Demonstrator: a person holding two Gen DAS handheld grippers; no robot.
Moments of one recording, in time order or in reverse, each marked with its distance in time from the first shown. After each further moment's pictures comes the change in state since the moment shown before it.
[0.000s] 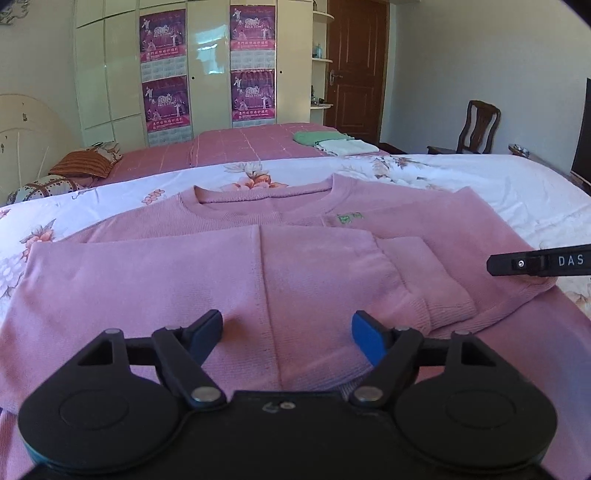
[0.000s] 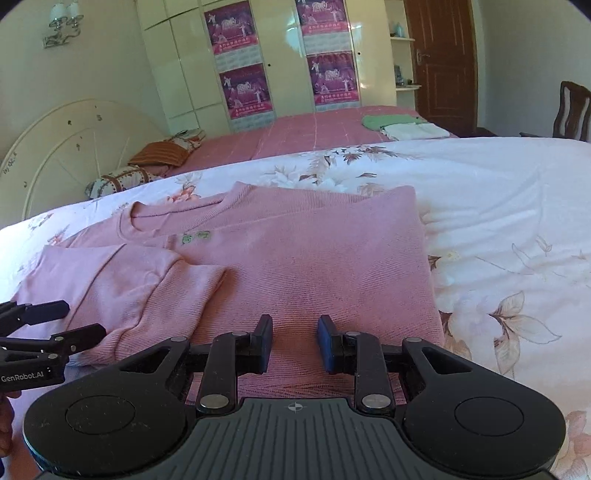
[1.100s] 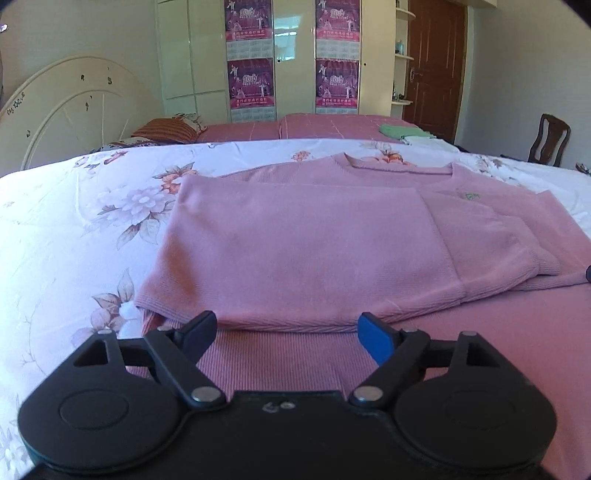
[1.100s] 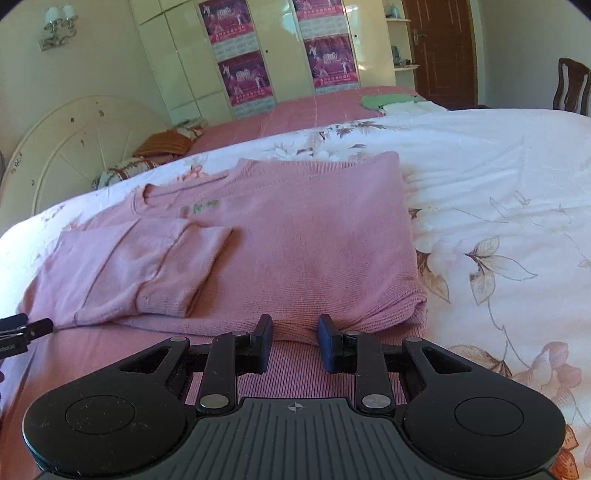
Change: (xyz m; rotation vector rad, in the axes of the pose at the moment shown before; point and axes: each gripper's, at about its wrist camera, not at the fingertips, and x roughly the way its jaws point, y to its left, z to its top) left arm -0.064 0.088 -0.041 -0.129 0.032 0.207; right arm -0.032 0.001 -0.020 0.025 0.057 -0.003
